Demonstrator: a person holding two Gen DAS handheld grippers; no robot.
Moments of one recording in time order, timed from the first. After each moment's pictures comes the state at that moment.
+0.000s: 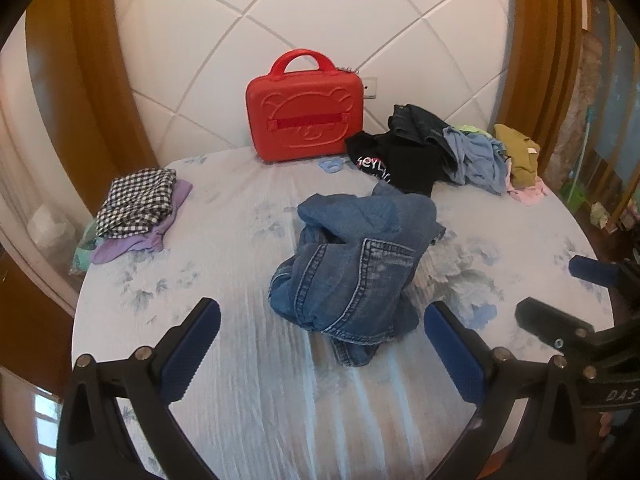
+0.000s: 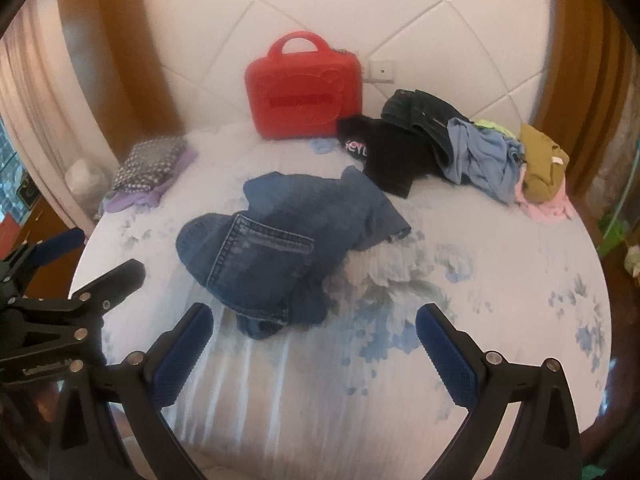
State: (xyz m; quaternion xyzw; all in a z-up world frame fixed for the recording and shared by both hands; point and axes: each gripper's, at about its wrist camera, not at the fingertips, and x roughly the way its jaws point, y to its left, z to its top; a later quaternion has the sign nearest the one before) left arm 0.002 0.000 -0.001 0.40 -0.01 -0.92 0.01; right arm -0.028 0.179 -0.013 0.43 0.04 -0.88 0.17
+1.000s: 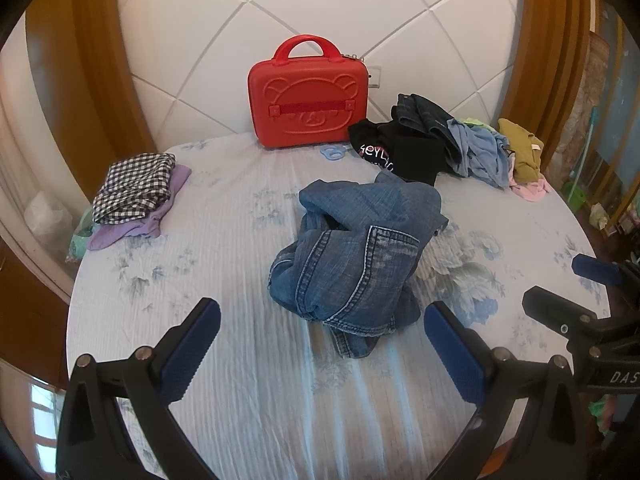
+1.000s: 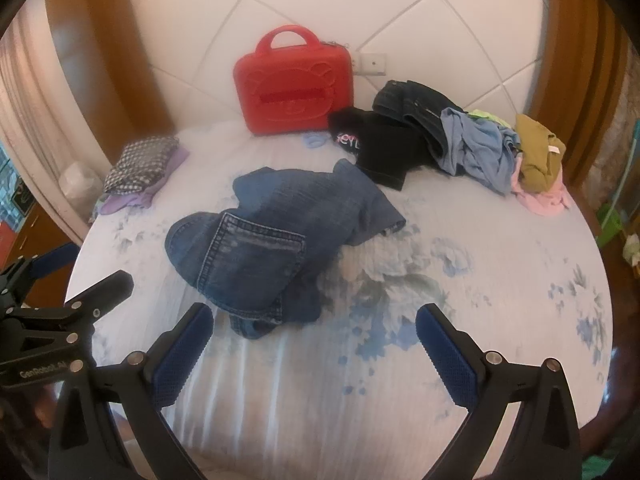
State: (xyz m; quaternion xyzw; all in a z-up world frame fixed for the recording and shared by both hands) left arm -0.006 -0.010 -0.011 0.42 0.01 -0.91 0.02; right arm -0.038 0.185 -0.021 0.45 0.03 -0.88 0.17
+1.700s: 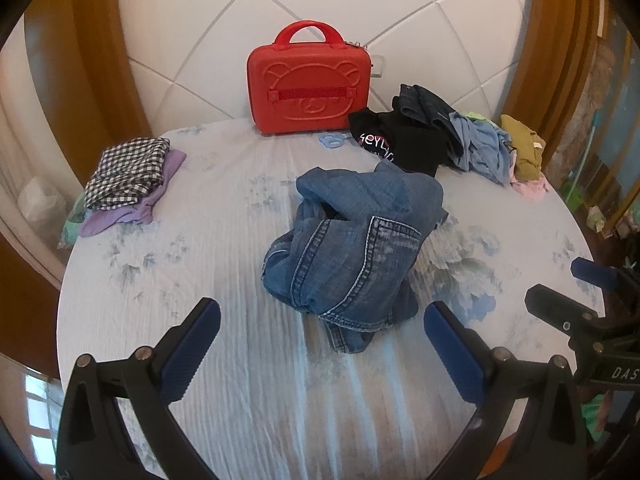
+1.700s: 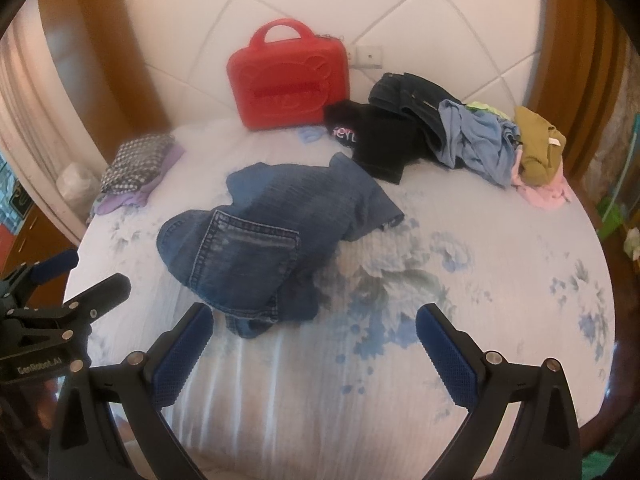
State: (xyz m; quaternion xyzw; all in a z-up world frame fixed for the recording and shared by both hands) left arm -0.017 -0.016 -0.025 0.44 0.03 -0.90 0.01; right arm -0.045 0.187 -0.031 0.47 0.02 -0.87 0.17
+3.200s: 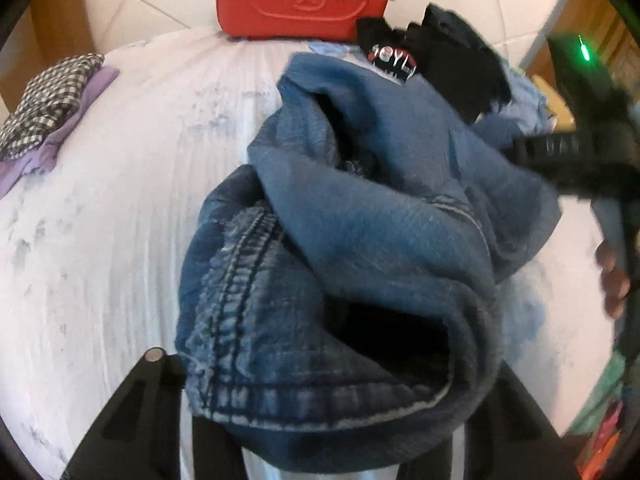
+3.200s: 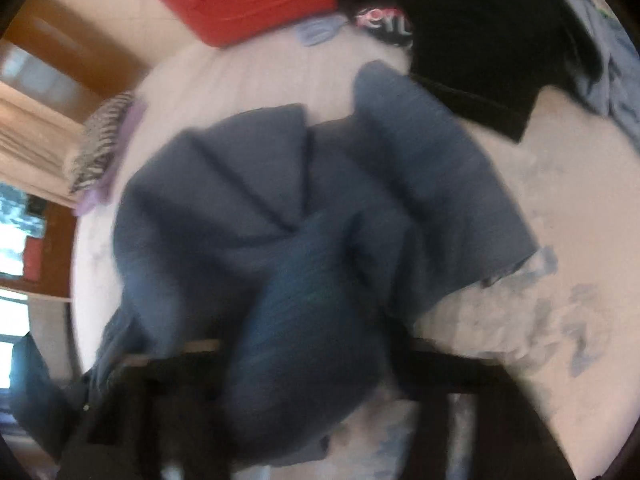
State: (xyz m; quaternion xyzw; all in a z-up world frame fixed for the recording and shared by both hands) left arm -0.137 -0.034 -0.179 0.53 0.10 -0.84 -0.04; right arm -0.273 0.134 -0.198 0.62 -0.05 -0.74 0.26
